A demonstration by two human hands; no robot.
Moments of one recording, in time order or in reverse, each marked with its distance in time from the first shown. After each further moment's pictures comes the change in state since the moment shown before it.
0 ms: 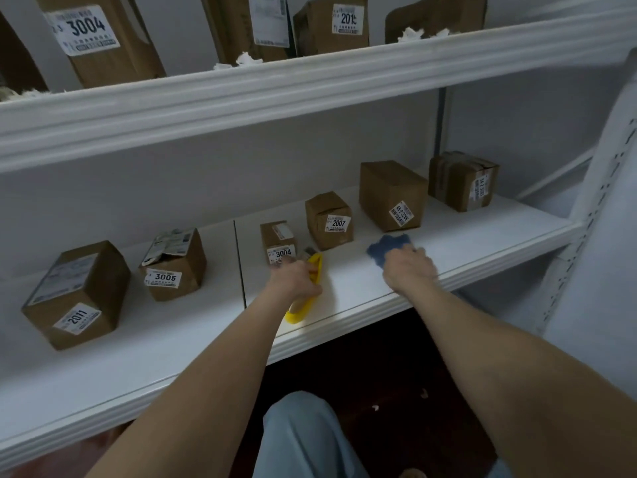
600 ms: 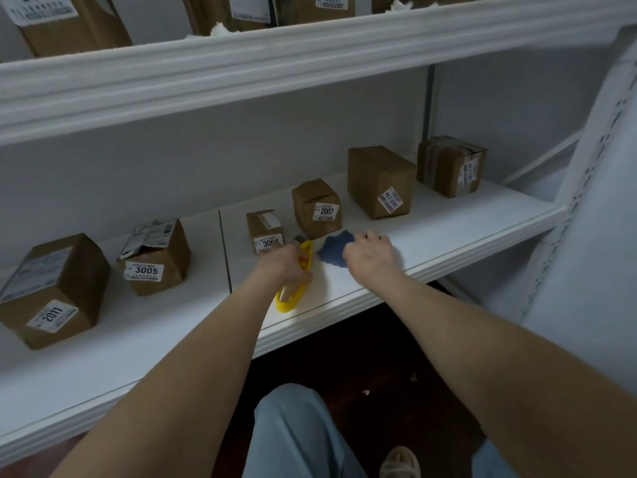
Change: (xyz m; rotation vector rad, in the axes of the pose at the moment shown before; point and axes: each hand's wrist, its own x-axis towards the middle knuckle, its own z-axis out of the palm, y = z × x) left_hand 0.012 0.001 -0.004 -0.021 -0.048 -0.001; right_hand -0.003 -0.034 0.014 -0.279 0.096 -0.304
